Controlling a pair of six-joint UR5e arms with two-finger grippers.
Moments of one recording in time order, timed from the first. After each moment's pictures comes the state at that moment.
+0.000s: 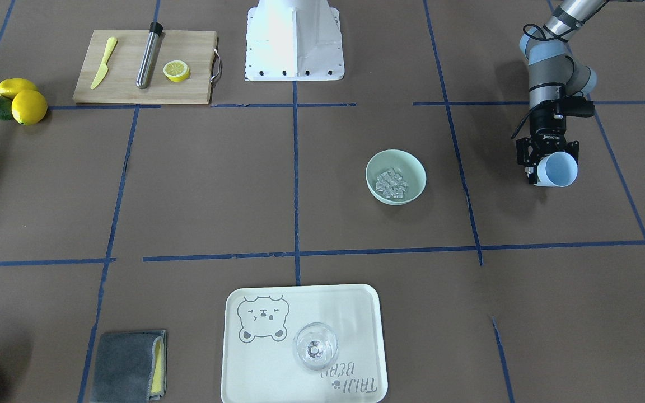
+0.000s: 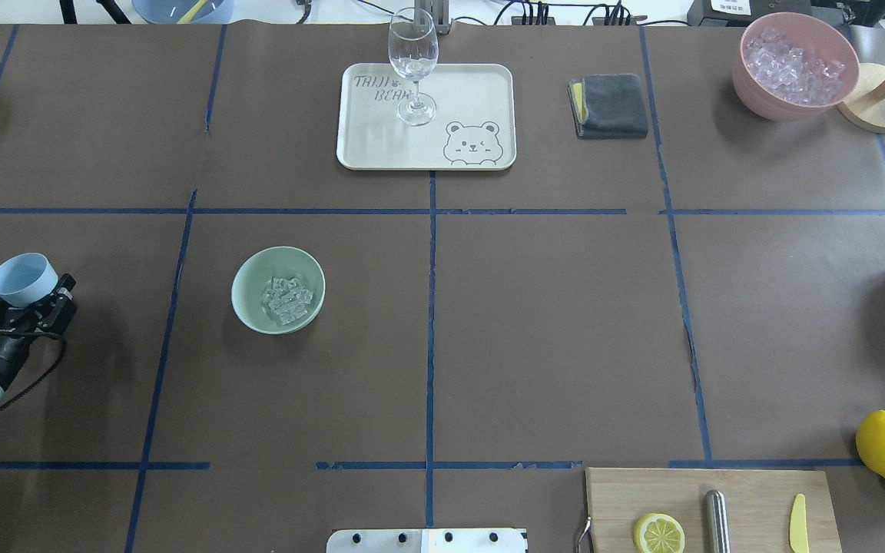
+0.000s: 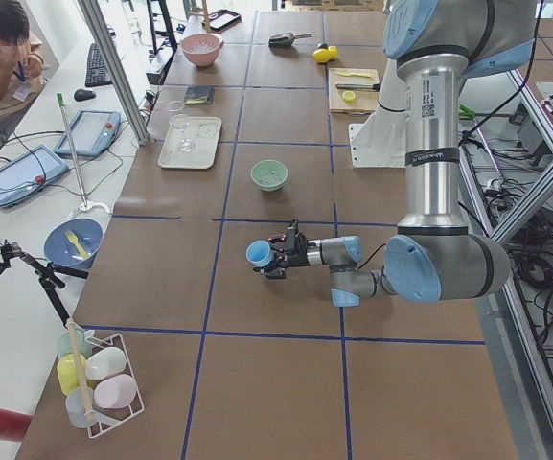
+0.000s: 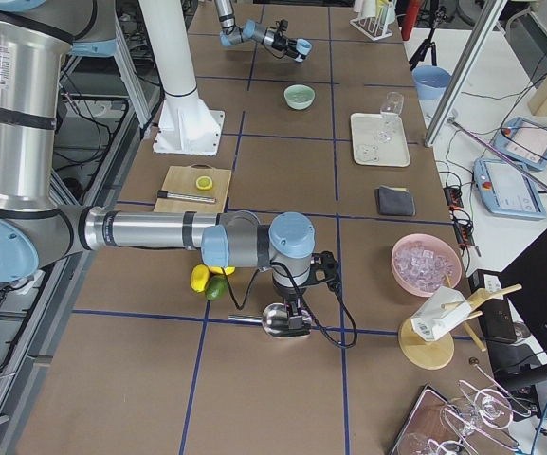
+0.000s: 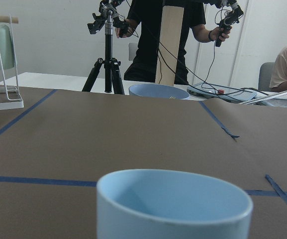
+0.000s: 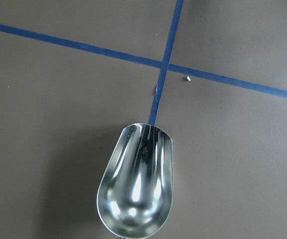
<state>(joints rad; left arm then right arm) -0.28 -1.44 -1.30 -3.20 -0.61 -1.17 1.55 -1.73 1.76 -1.54 2.32 -0.16</state>
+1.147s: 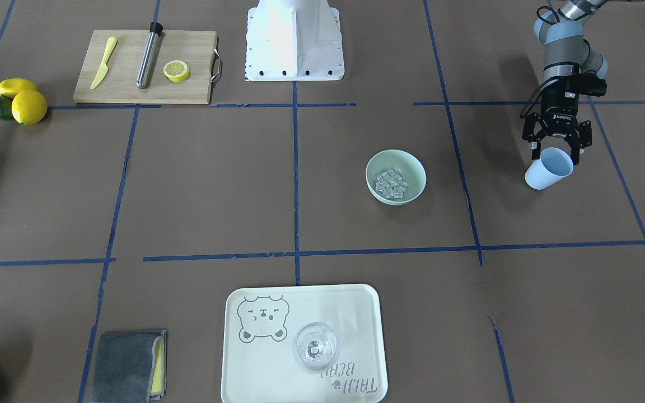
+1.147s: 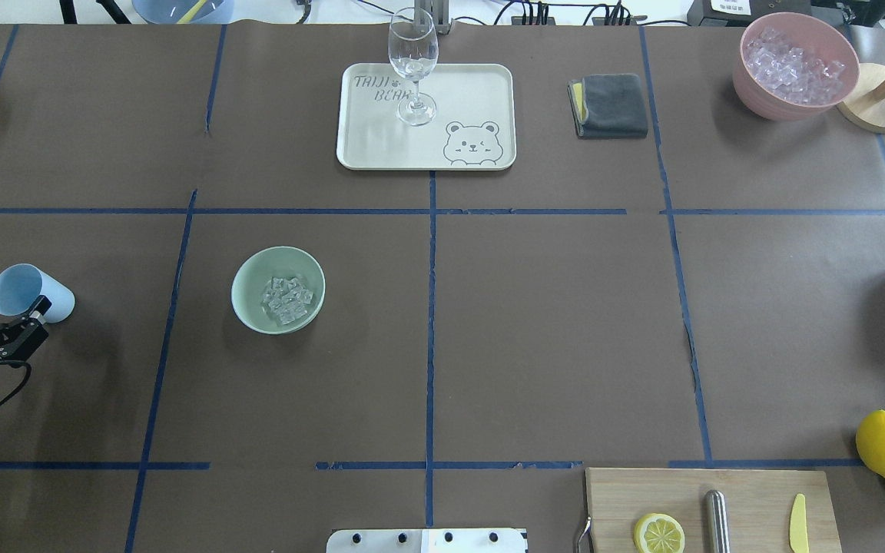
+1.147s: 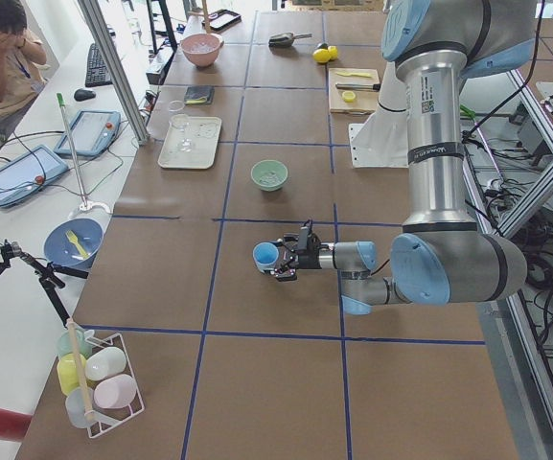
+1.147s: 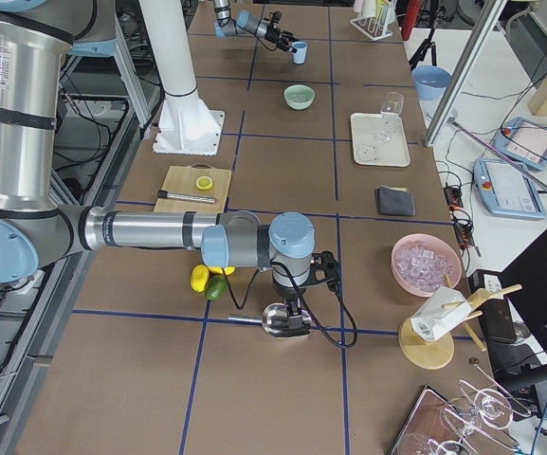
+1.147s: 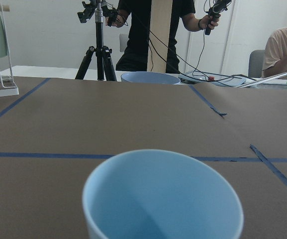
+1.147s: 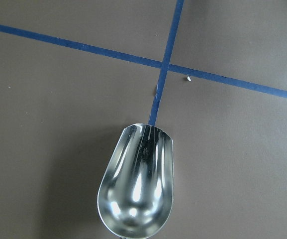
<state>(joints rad) -0.23 -1.34 -1.37 -3.38 -0.59 -0.98 1.55 -1.73 1.76 -1.54 2.32 -0.16</state>
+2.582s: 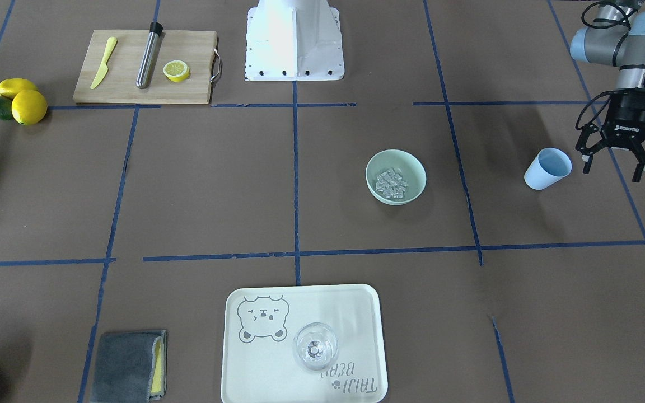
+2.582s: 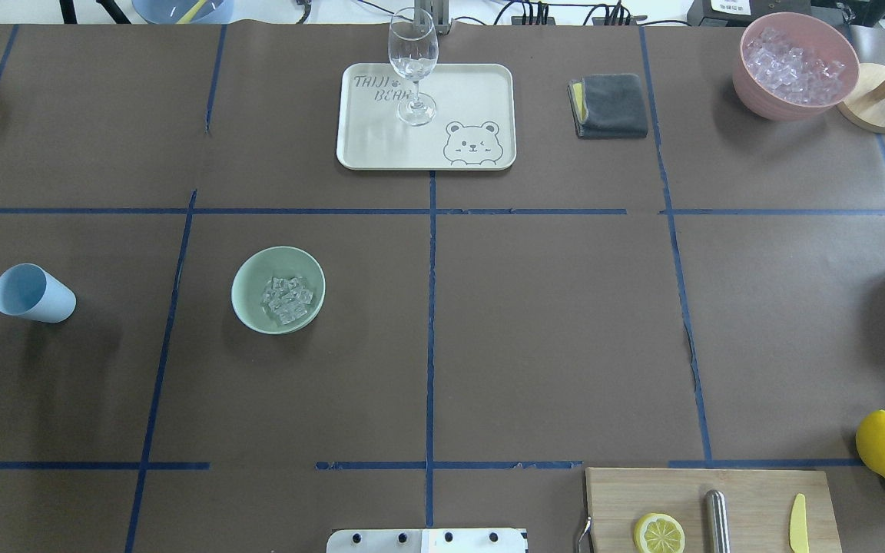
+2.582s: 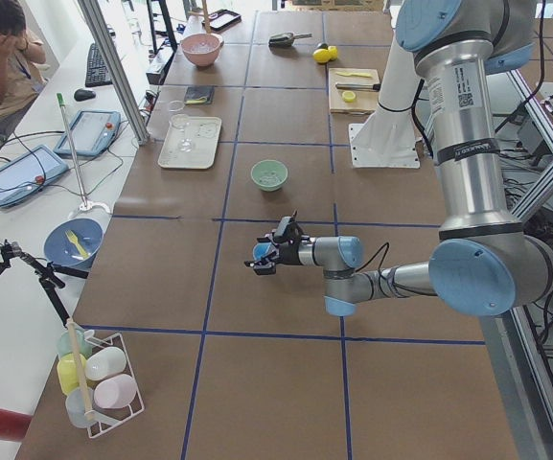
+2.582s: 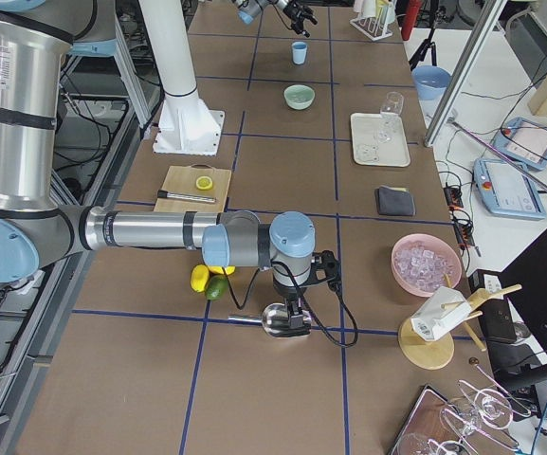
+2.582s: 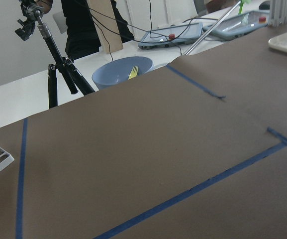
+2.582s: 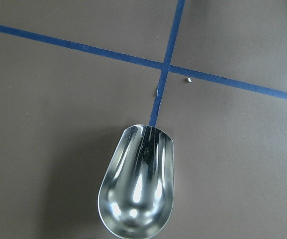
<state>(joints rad) -0.88 -1.31 -1.48 -3.13 -1.51 -0.46 1.55 -1.73 1.76 -1.54 2.32 -0.16</state>
